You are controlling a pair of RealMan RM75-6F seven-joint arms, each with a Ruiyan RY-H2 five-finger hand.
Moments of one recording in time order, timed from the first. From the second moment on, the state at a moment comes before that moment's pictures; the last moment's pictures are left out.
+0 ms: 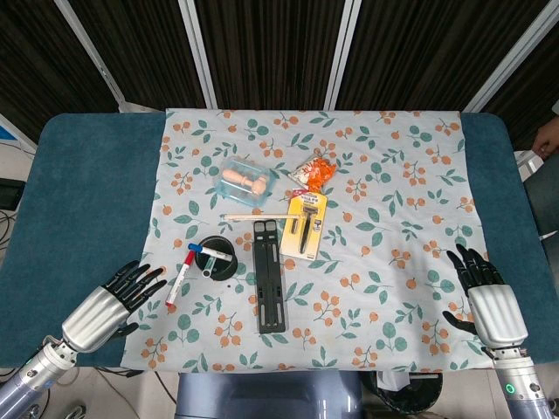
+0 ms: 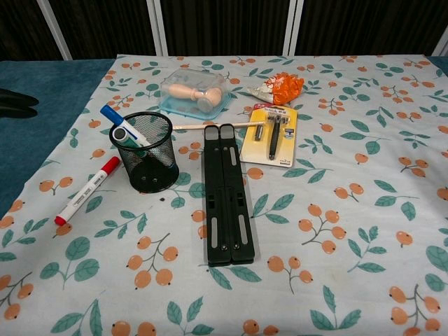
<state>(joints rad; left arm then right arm) -0.32 -1.28 0.14 -1.34 1.98 1.52 0.04 0.12 -1.20 0.04 -1.56 -1.58 1.48 -0.08</state>
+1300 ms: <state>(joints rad) -0.39 -1.26 0.15 -1.26 2.01 1.46 0.08 0.12 -1.20 0.04 -1.56 -1.58 1.48 -0.07</state>
